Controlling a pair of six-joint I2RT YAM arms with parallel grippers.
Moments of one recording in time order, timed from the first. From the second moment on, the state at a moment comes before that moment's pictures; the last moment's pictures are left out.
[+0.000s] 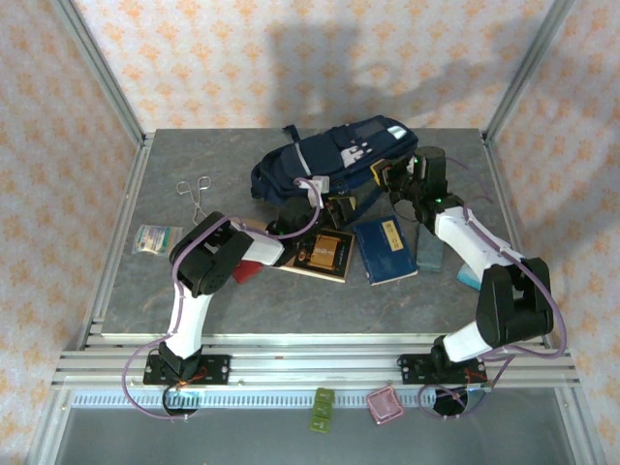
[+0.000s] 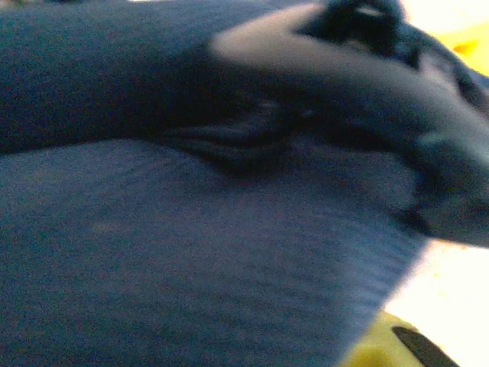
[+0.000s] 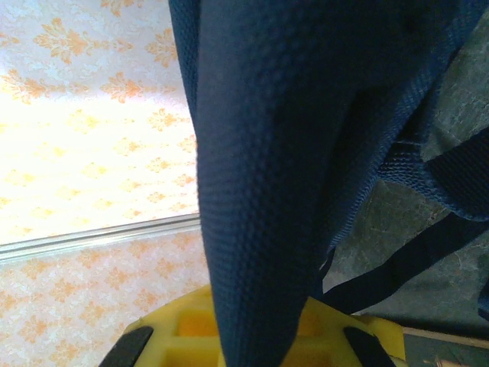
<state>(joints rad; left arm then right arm) -0.62 2.08 1.03 0.98 0.21 -0.72 0.21 1.48 1.04 0.03 -0.36 1.33</state>
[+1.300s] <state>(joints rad) -0.57 2.01 0.98 0.94 0.32 -0.69 0.21 1.48 1.04 0.03 -0.36 1.32</state>
